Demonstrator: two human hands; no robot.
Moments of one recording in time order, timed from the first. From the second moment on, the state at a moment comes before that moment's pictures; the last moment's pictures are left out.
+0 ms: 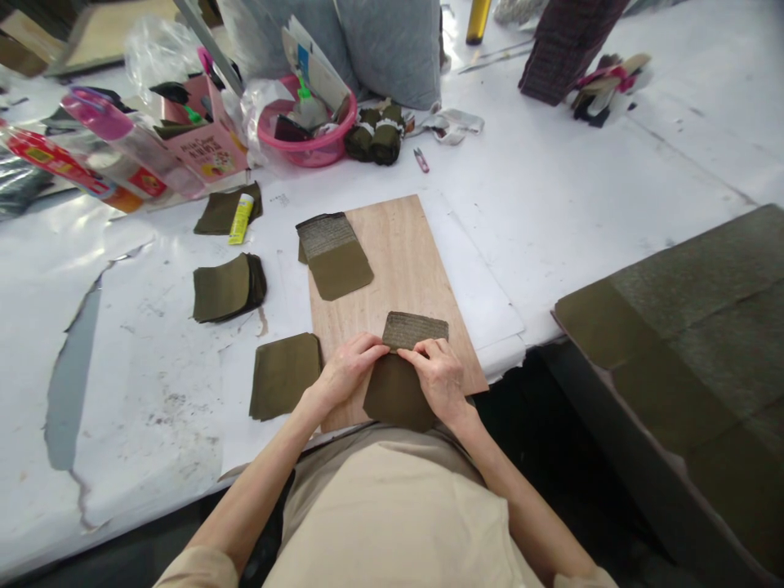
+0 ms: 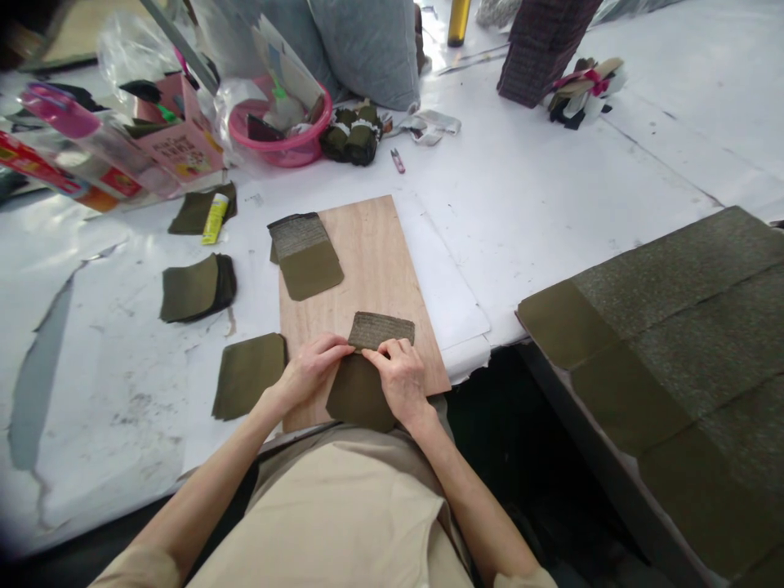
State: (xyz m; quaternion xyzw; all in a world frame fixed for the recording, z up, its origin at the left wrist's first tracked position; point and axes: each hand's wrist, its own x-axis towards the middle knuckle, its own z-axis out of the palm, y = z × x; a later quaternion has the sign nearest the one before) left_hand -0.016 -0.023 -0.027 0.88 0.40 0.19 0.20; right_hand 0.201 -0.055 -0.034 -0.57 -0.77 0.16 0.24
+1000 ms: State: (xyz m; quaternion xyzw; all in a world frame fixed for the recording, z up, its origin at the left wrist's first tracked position) left_hand -0.016 -0.024 -0.030 0.87 0.41 0.21 0.18; right_hand 0.201 -0.056 -0.037 -0.55 -0.79 0.13 0.25
